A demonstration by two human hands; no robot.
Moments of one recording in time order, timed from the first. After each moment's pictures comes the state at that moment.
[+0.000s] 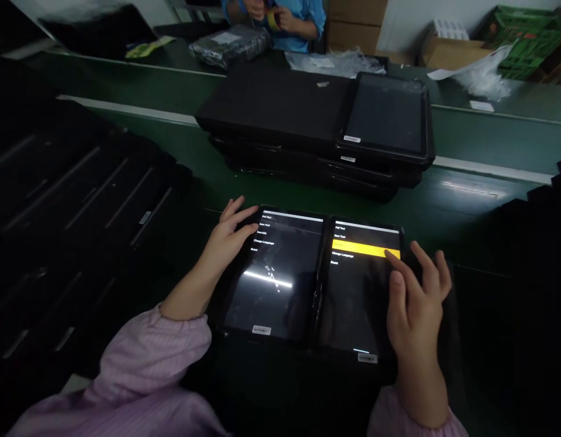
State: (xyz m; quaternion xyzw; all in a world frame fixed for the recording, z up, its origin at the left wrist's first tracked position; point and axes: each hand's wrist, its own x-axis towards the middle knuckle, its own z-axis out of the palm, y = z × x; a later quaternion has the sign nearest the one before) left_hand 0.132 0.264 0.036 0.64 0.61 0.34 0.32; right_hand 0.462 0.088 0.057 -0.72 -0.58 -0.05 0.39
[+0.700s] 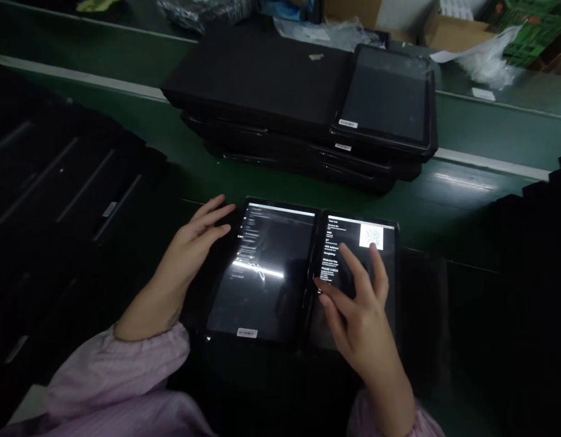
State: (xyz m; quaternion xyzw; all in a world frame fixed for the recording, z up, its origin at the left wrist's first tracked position) left_hand 0.118 0.240 0.053 0.60 0.60 0.36 0.40; right_hand 0.421 0.084 0.074 -0.61 -0.73 0.03 0.30
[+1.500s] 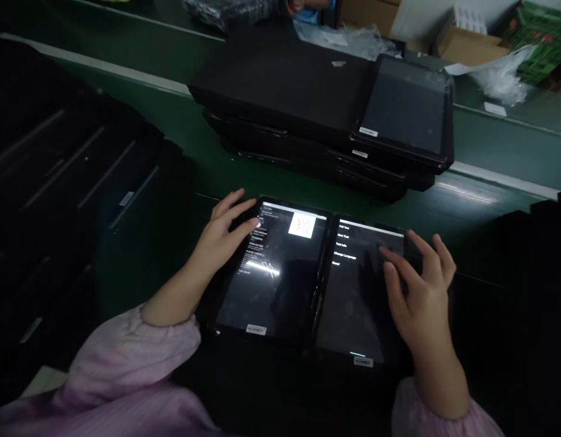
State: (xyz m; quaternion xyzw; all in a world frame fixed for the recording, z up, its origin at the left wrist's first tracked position) left_hand 0.133 0.246 0.039 0.68 0.59 0.31 0.31; right_hand 0.484 0.112 0.082 -0.66 -0.69 -0.06 0.28
